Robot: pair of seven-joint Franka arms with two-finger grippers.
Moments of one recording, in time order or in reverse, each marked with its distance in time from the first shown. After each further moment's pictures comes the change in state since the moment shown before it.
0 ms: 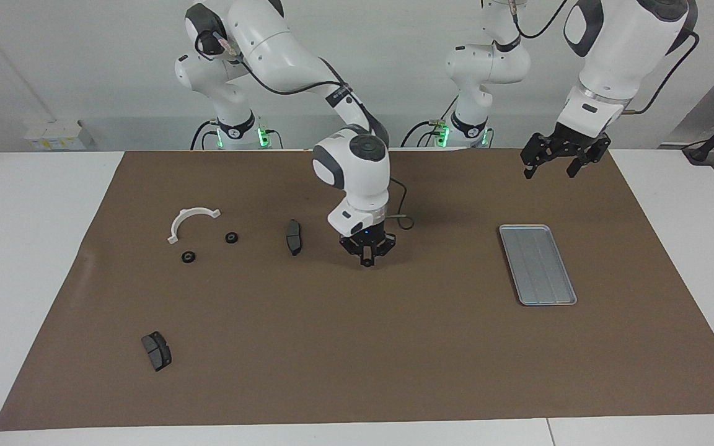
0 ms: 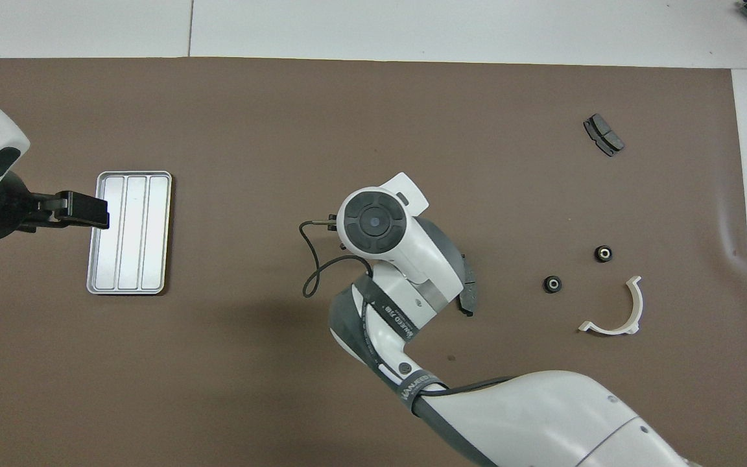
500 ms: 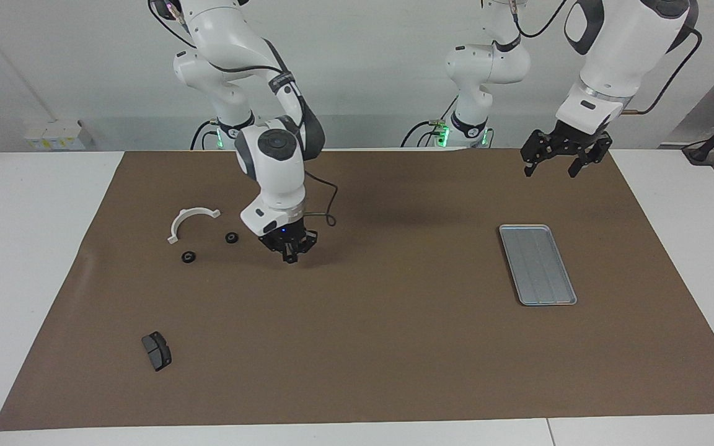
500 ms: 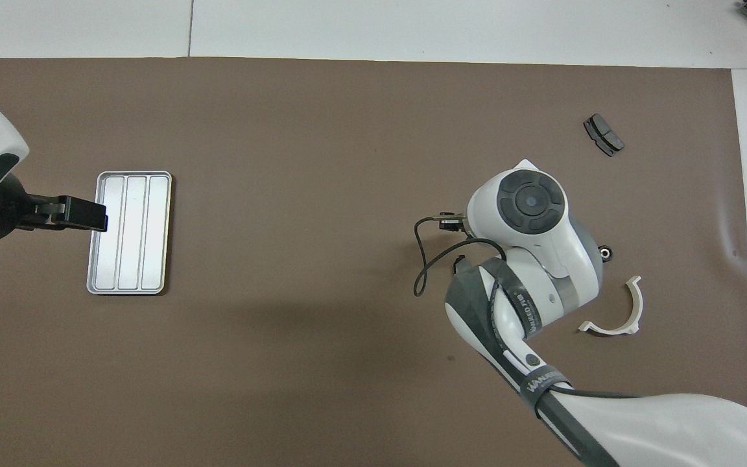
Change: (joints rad) left arm 0.000 -0.005 0.000 0.000 0.000 -0.001 0.071; right arm -0.244 -0.229 0.000 -0.294 0.000 -0.006 -0.333
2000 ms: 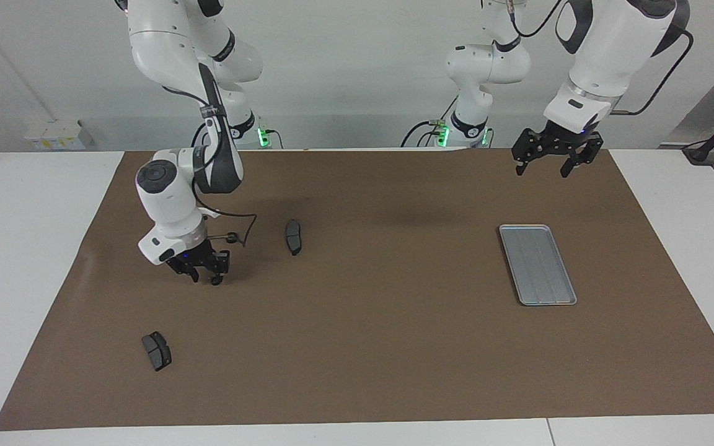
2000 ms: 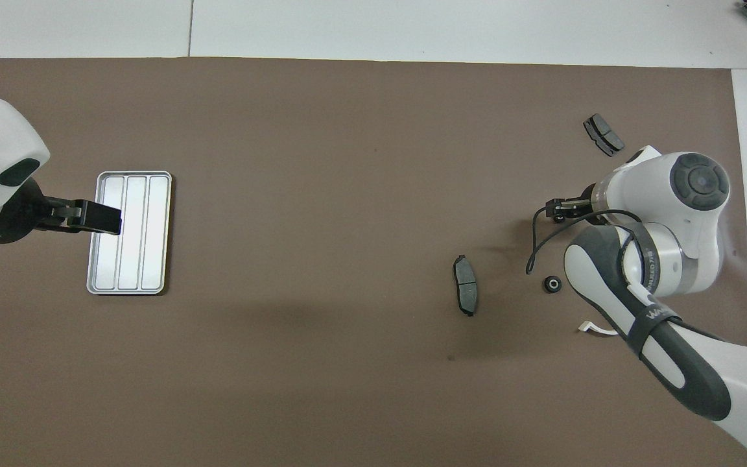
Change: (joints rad) left arm -0.005 0.000 -0.026 0.000 0.000 -0.002 0.003; right arm -0.306 0.036 0.005 -0.055 0.081 0.151 -0.382
